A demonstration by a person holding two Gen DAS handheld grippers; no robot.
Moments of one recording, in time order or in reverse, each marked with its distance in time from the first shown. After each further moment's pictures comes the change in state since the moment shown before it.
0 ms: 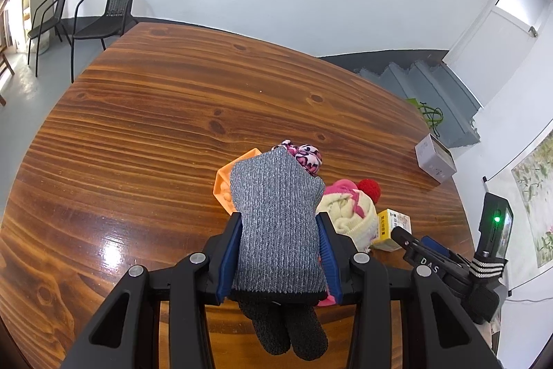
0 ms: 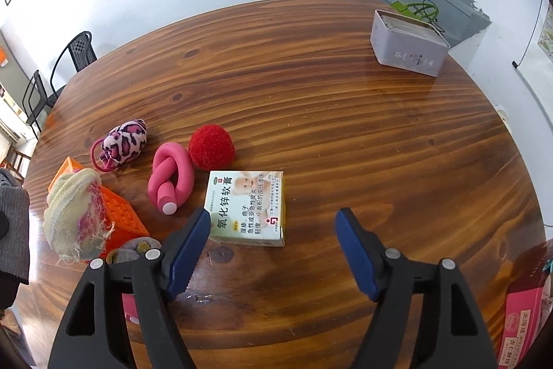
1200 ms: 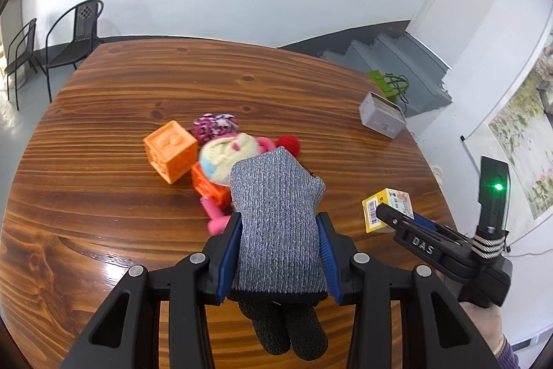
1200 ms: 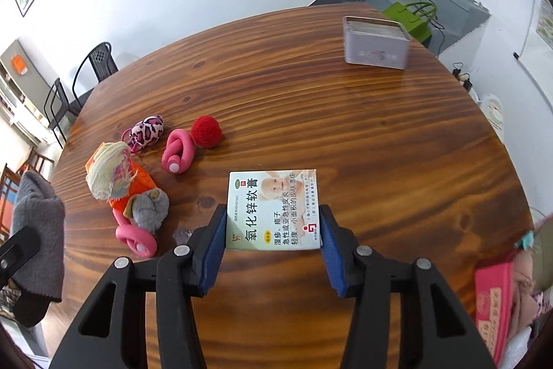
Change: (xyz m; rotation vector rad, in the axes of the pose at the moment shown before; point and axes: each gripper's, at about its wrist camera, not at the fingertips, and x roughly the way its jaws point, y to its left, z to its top) left arm -0.045 -0.105 -0.060 0.159 0.025 -0.052; right arm -0.079 -0.060 -0.035 0.022 -0.033 0.087
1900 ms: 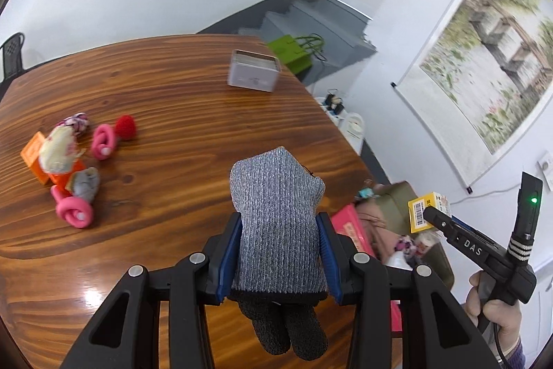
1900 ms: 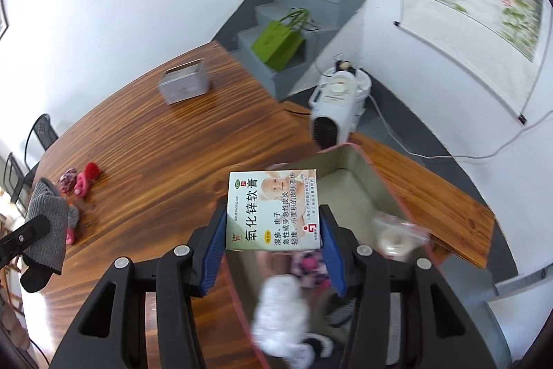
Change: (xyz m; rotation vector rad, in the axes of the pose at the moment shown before) left arm 0.024 -0.192 -0.051 0.217 0.089 -0.203; right arm -0.154 -0.226 -0.081 0.261 -0.141 -0.229
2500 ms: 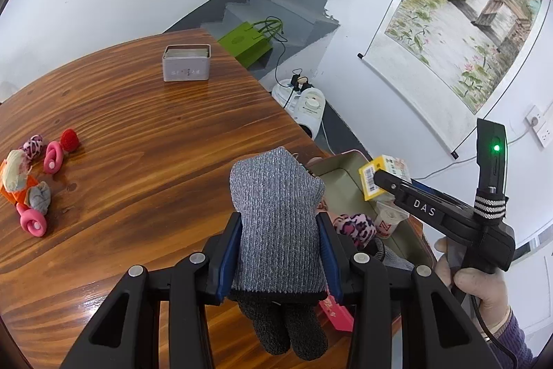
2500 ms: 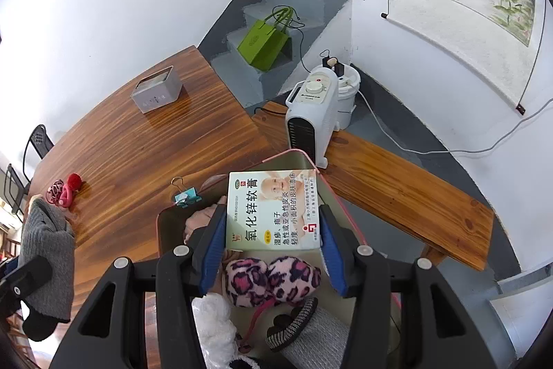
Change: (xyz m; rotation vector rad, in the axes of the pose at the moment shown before) left arm 0.026 -0.098 -0.017 0.133 0.052 -0.034; right arm 0.020 -0.053 0.006 0.030 0.005 0.028
